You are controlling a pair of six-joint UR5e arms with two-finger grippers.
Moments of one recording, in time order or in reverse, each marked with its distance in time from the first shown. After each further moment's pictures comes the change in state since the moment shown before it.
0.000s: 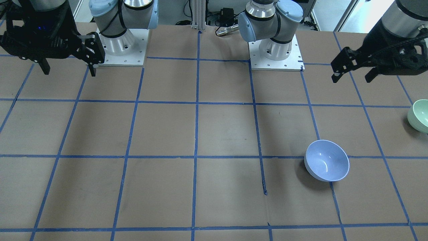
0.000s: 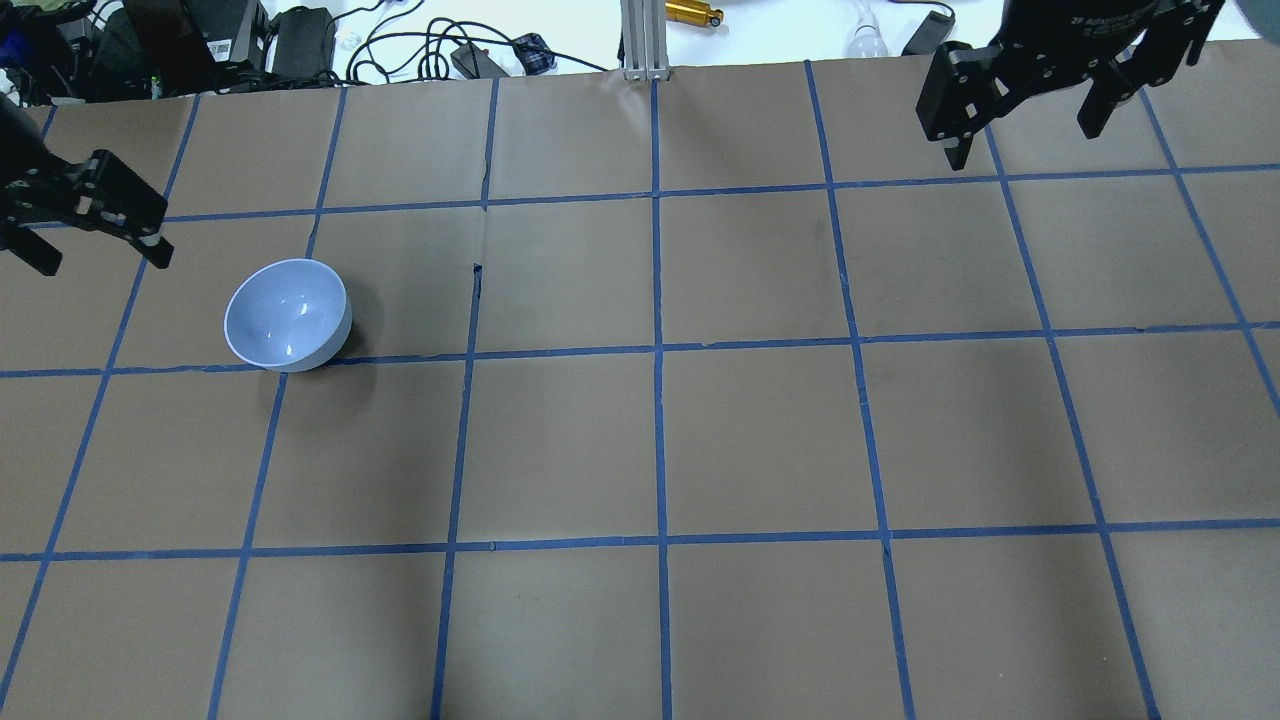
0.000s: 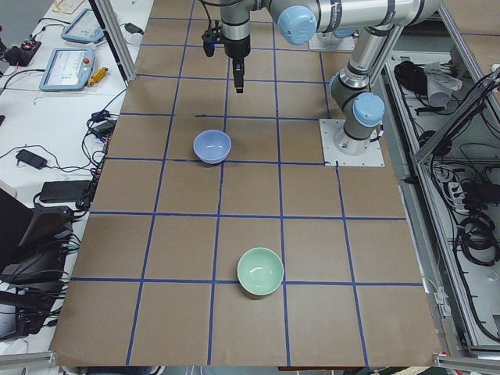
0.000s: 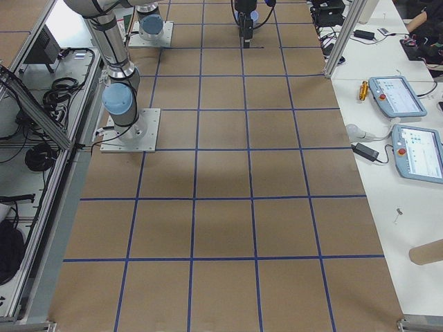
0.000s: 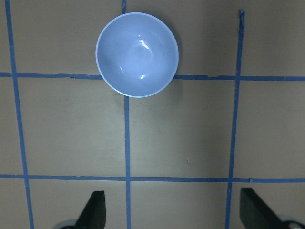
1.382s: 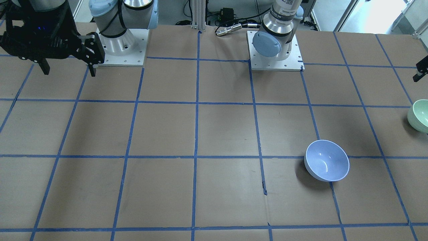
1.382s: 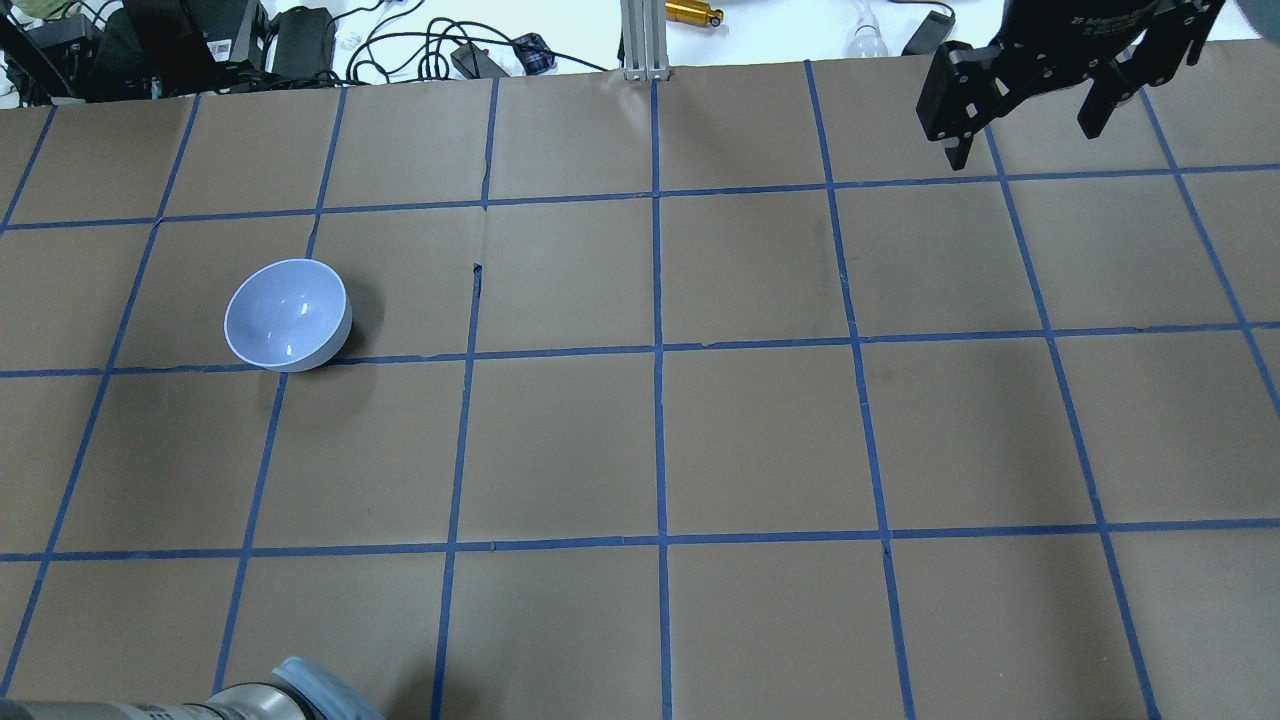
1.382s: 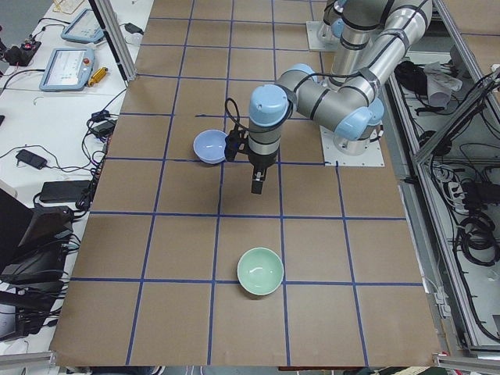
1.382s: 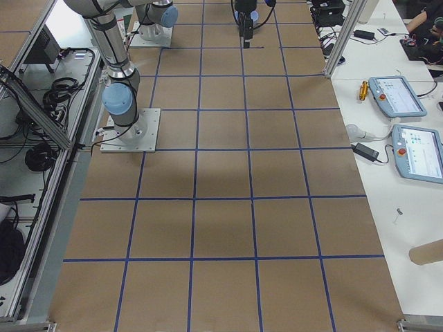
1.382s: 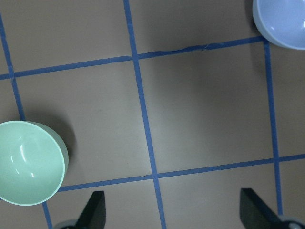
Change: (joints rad) left arm 0.591 -0.132 -0.084 0.271 -0.028 0.812; right arm 0.000 0.000 0.000 0.000 0.000 0.000
